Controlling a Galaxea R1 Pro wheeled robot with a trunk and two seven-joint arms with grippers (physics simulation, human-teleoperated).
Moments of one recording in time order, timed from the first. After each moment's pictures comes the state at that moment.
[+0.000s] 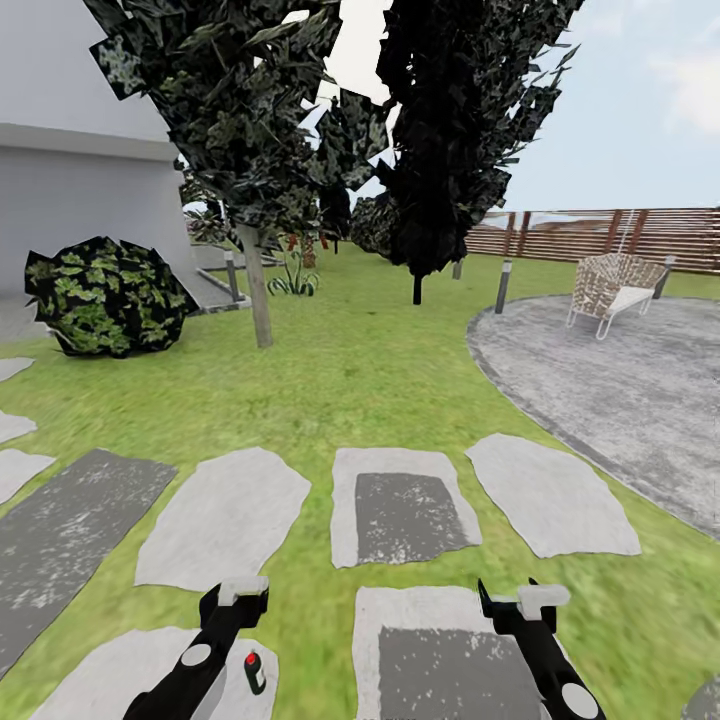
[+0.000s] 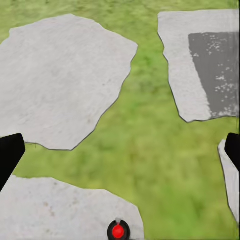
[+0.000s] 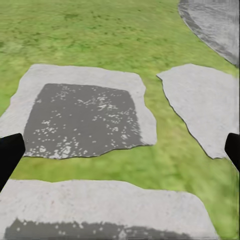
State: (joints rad) left arm -0.46 -0.01 0.01 -0.43 -0.04 -0.22 0.08; right arm -0.25 -0.09 0.00 -0.76 0.00 -0.33 0.00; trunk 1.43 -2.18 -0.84
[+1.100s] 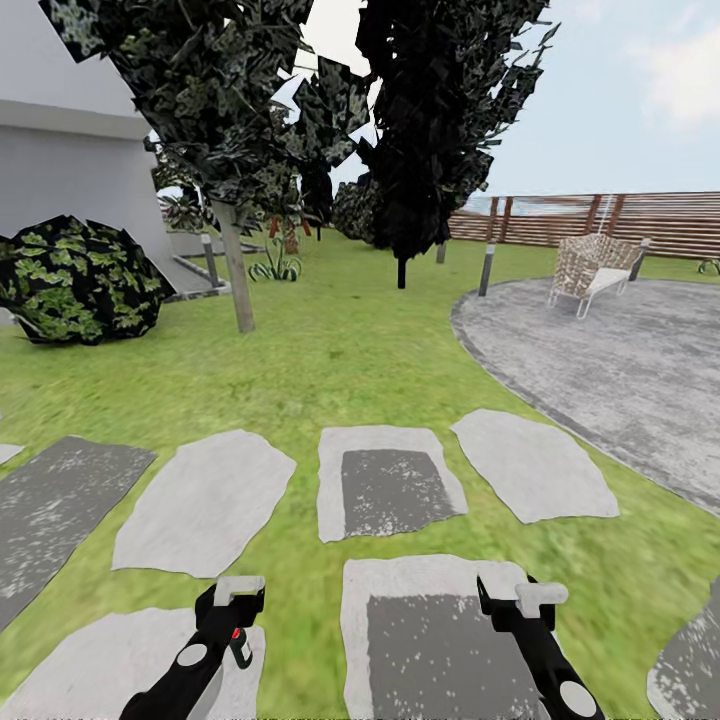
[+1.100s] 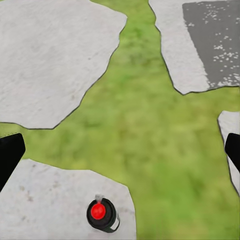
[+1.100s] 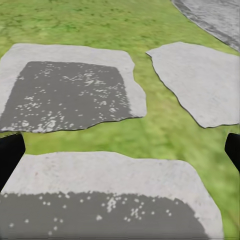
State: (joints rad) left arm -0.46 0.00 0.02 -0.43 -0.04 -0.22 0.08; right arm -0.25 -0.08 0.00 -0.77 -0.01 -0.33 0.00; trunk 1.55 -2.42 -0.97
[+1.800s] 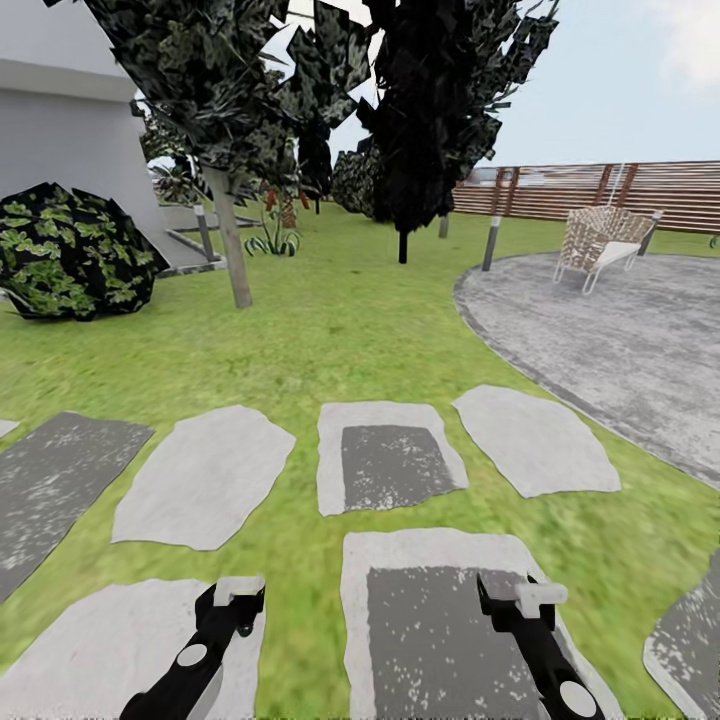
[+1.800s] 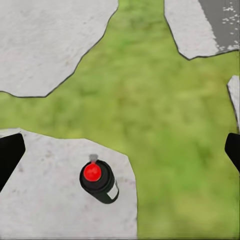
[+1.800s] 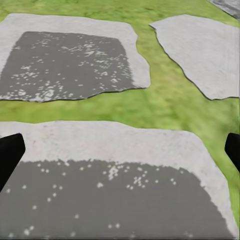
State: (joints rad) left arm -0.46 0.00 0.02 -0.43 -0.04 -0.22 0.08; right arm -0.25 -0.08 0.00 -0.77 -0.01 -0.33 0.00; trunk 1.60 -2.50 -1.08
